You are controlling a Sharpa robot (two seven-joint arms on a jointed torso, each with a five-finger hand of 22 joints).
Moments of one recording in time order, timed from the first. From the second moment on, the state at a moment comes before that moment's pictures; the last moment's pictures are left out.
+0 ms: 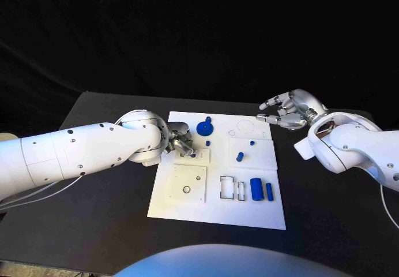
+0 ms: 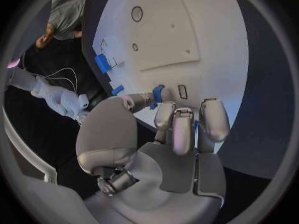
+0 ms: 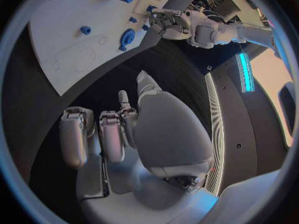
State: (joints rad) left arm 1.21 -0.79 -0.05 1.56 -1.17 0.07 -0.50; left_hand 1.03 -0.20 0.87 0.19 0.12 0.85 0.04 0.84 0.74 1.35 -0.03 1.31 1.11 1.47 -0.08 1.51 1.31 0.10 1.34 0.03 1.40 1.13; right arm 1.31 -0.88 -0.15 1.58 -0.81 -0.52 -0.01; right_hand 1.45 -0.12 0.03 0.28 0.23 0.90 0.16 0.14 0.41 1.45 0.08 1.43 1.31 1.46 0.01 1.55 1.31 0.04 1.47 0.12 1.45 1.31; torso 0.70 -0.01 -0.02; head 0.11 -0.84
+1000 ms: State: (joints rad) left arm 1.21 -0.78 -0.05 1.54 -1.16 0.08 -0.50; left_hand 0.96 -0.20 0.78 0.21 0.11 0.88 0.03 0.83 0.74 1.35 -0.03 1.31 1.12 1.47 -0.08 1.51 1.31 0.10 1.35 0.03 1.40 1.13; right arm 1.31 -0.88 -0.15 1.58 -0.81 -0.52 -0.01; right_hand 1.45 -0.11 0.03 0.28 0.23 0.90 0.16 0.14 0.41 1.45 0.08 1.43 1.31 1.46 0.01 1.55 1.31 0.04 1.47 0.12 1.45 1.31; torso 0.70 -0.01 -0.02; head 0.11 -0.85
